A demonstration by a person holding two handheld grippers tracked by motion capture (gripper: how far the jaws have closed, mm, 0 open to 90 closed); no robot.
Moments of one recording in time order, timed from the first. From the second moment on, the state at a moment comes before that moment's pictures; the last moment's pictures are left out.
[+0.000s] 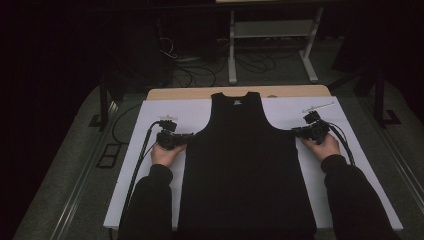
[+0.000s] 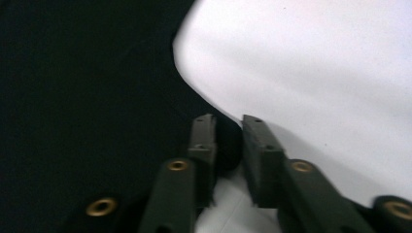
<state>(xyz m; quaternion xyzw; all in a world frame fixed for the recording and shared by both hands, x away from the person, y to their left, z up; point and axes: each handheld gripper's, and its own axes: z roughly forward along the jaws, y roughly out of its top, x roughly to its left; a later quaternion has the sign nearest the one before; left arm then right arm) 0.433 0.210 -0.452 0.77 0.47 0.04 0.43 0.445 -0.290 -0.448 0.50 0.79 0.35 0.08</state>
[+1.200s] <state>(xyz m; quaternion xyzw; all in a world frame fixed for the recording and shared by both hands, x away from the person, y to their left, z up) 0.416 0.207 -0.428 0.76 0.42 0.08 0.49 0.426 -0.299 -0.434 0.49 0.76 0.42 0.03</state>
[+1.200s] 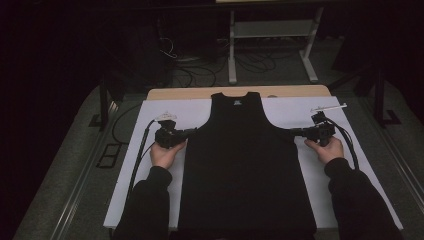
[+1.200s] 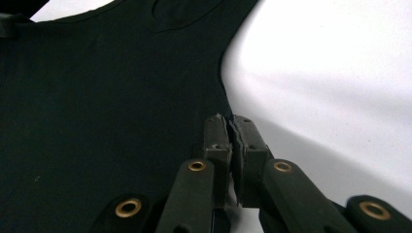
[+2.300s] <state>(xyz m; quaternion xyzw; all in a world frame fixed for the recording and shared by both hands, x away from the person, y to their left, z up) 0.396 0.226 -0.429 0.74 0.43 0.05 0.52 0.390 -0.317 -0.414 0.49 0.73 0.48 0.03</state>
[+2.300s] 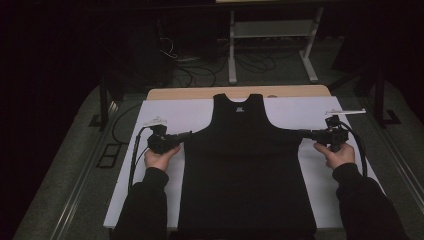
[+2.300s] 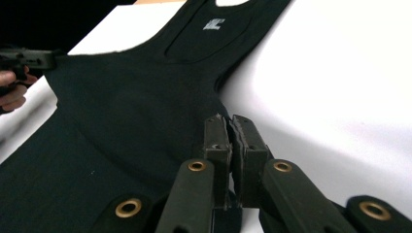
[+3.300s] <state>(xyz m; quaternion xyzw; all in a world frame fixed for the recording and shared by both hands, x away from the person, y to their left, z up) 0.351 0.236 -0.433 0.76 0.42 0.01 0.50 0.344 -0.318 -0.415 0.49 0.73 0.47 -0.01</state>
